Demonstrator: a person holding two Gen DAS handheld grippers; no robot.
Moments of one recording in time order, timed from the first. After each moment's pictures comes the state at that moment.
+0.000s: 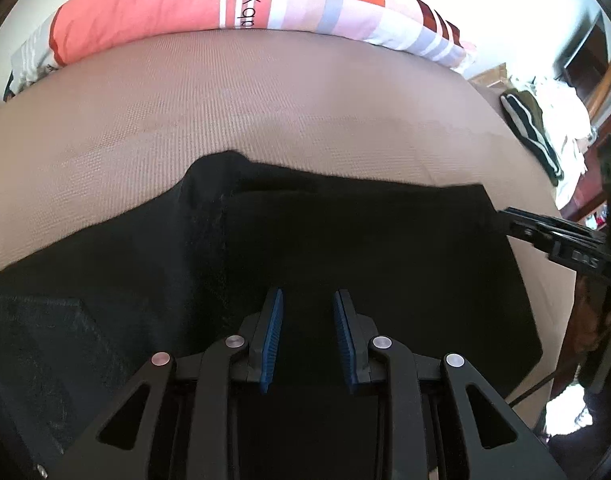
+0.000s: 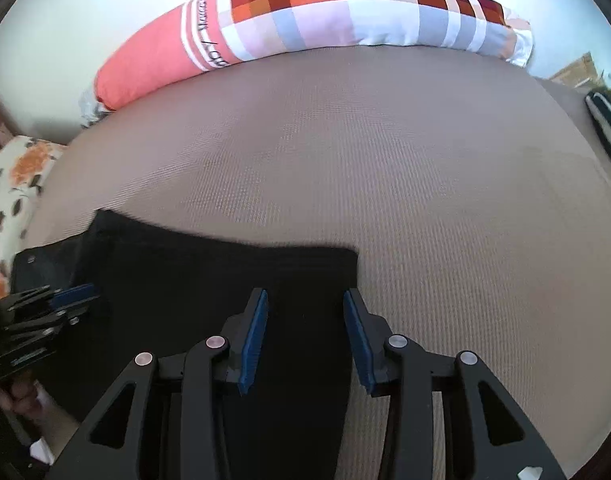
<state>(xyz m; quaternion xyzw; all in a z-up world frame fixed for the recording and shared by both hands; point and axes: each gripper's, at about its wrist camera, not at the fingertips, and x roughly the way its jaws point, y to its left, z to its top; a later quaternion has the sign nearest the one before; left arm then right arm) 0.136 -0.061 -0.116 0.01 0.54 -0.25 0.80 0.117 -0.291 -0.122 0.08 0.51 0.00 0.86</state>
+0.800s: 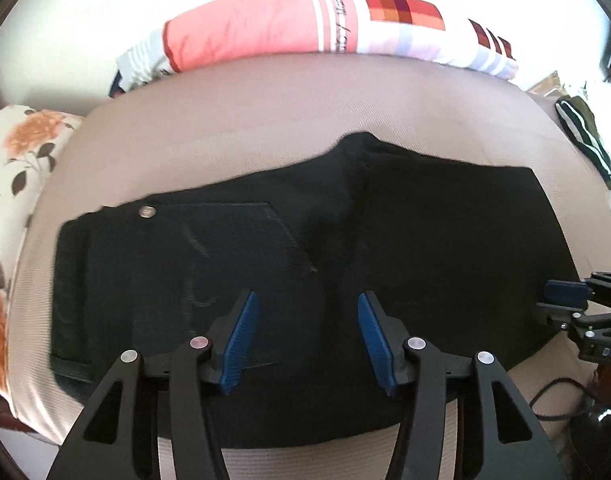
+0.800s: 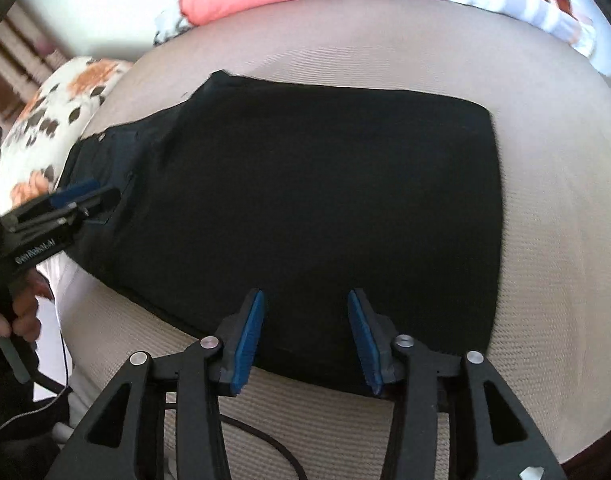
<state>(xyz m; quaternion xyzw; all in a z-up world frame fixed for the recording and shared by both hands) 0.065 0.012 -0.079 0.06 0.50 -0.11 0.86 0.056 -0.203 -0.145 0.05 0.57 0.11 0.81</state>
